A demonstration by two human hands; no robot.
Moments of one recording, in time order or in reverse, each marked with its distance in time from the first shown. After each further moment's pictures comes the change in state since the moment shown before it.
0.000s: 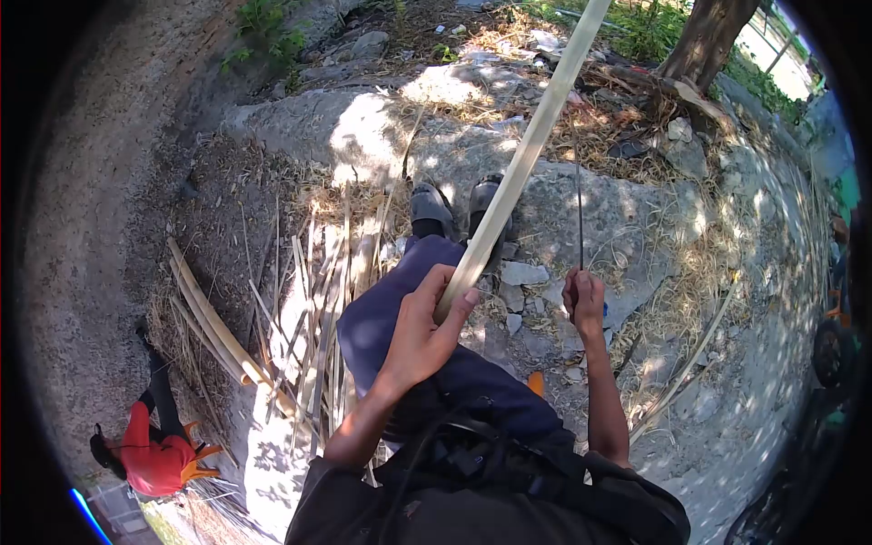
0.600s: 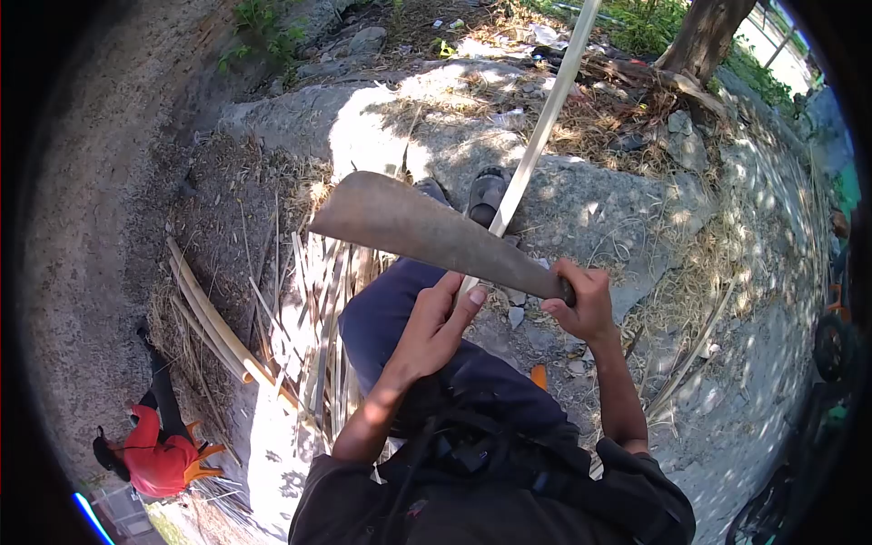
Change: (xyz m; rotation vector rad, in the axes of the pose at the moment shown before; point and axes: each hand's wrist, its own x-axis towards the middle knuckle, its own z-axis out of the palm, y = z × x) left_hand -0.003 -0.013 0.000 -0.096 -0.178 -0.015; right_hand -0.013 -0.124 0.048 -0.684 -0.254 -0.587
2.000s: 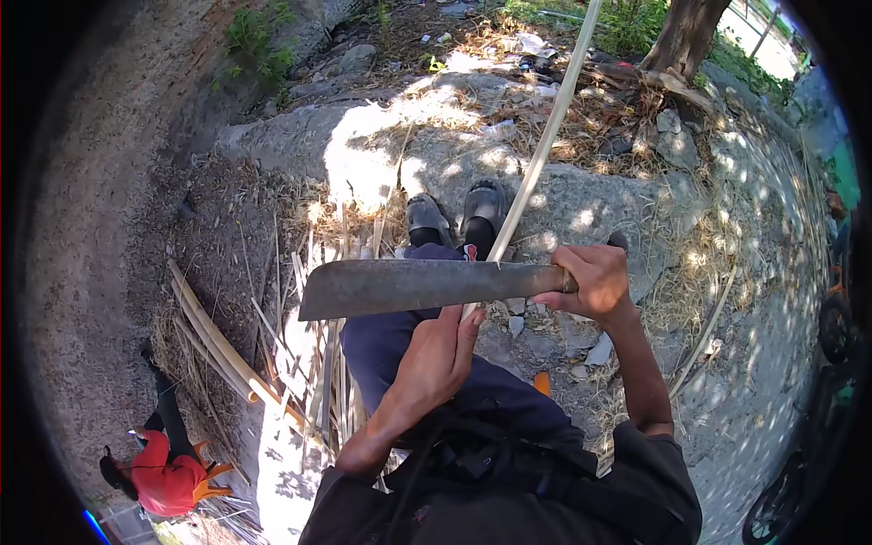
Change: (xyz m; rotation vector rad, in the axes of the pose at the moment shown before) left_hand -0.017 0.029 0.010 0.429 0.039 0.115; right_hand 0.037 -0.007 -0.037 -0.413 -0.018 -0.280
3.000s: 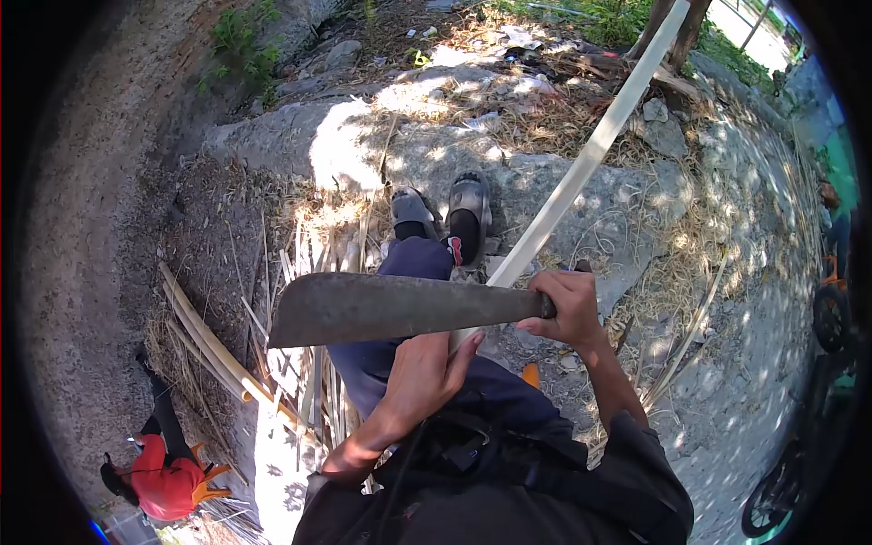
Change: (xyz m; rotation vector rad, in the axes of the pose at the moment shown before) left_hand -0.024 -0.007 0.028 0.177 -0.007 -0.010; right_hand -0.047 -0.020 0.019 0.314 0.068 0.146
